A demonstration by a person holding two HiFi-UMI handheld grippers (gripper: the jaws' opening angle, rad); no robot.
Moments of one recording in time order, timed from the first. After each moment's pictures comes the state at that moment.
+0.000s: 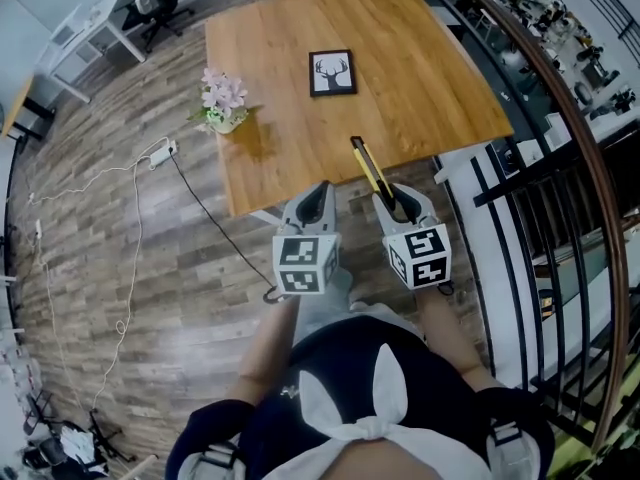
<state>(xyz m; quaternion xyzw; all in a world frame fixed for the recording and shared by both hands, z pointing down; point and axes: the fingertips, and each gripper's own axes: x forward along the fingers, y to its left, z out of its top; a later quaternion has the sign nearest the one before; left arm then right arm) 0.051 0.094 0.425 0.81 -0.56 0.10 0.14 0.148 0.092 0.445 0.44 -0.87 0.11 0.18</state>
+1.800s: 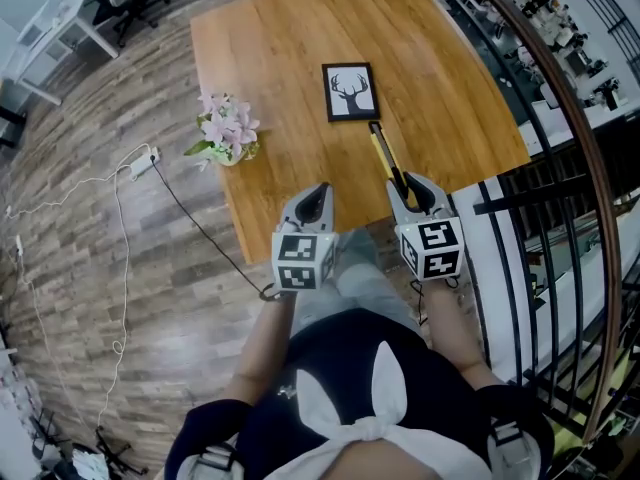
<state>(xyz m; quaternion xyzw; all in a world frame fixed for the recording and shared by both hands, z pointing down) -0.049 -0.055 0.470 0.83 -0.51 0.11 0.20 0.077 -0.071 0.456 0.49 -0.84 0.11 0.22</state>
